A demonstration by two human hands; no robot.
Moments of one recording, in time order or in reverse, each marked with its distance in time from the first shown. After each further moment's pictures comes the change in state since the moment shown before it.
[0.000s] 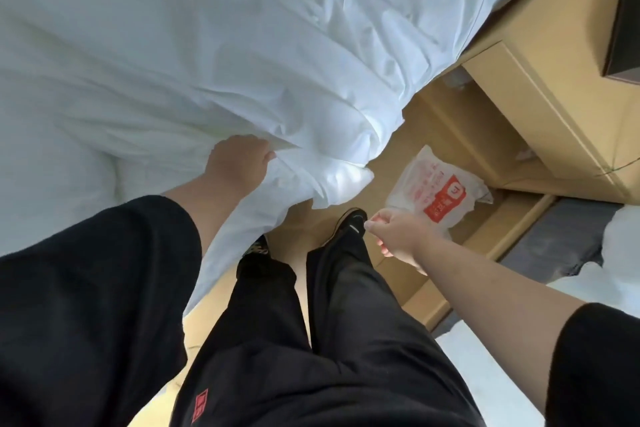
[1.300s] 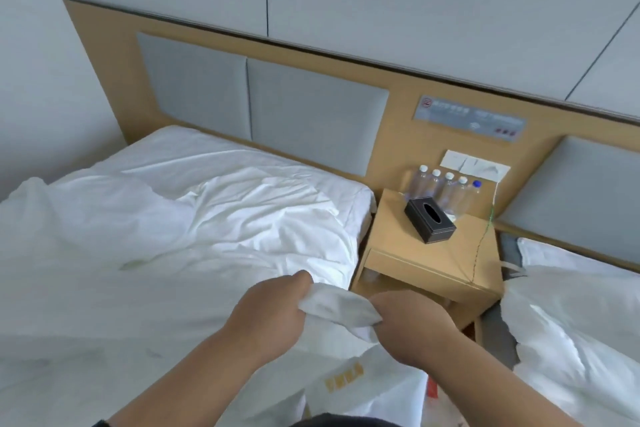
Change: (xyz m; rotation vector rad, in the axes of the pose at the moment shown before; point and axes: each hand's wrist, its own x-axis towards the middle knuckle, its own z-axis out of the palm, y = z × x) left_hand -0.259 0.098 -0.306 -0.085 0.329 0.579; right_hand -0.379 -0.103 -0.013 -0.357 0.750 -0.263
